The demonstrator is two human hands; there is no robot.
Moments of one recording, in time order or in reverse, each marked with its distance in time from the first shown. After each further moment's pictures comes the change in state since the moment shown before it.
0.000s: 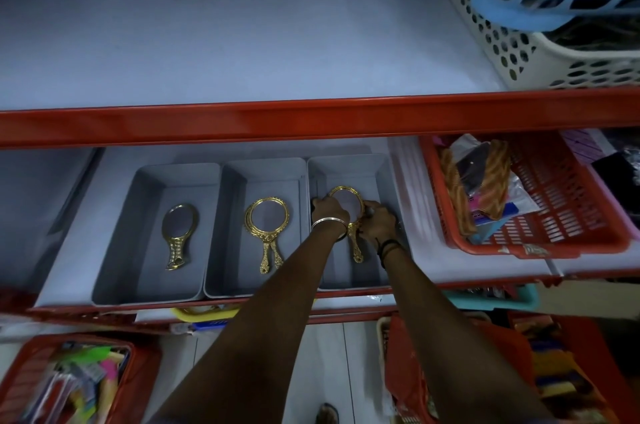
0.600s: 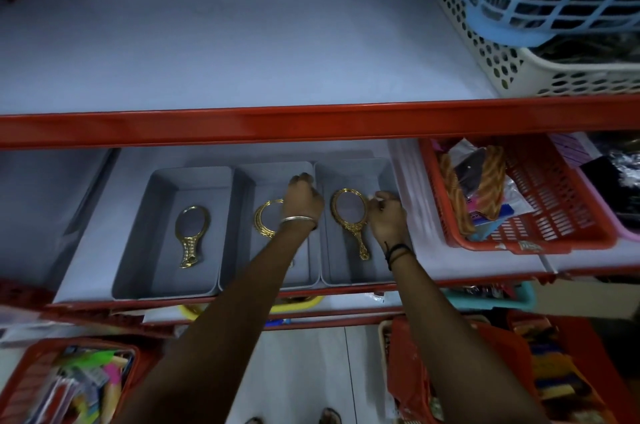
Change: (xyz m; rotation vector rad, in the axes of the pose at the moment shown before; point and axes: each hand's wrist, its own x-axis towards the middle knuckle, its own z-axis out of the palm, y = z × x) left_hand -0.013 -0.033 -0.059 -0.100 0.358 0.230; right_hand -0.034 -0.027 -0.017 0.262 0.194 -0.048
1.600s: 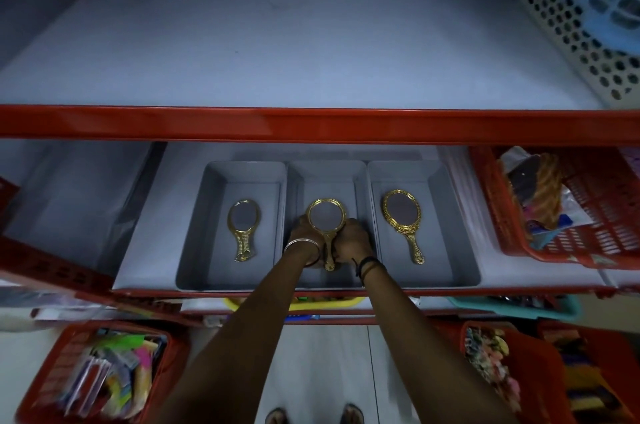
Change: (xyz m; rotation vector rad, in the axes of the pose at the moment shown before) left_hand -0.025 -0.108 -0.044 -0.061 -0.416 -0.454; right_hand -0.059 -0.009 0.153 -0.355 -0.432 0.127
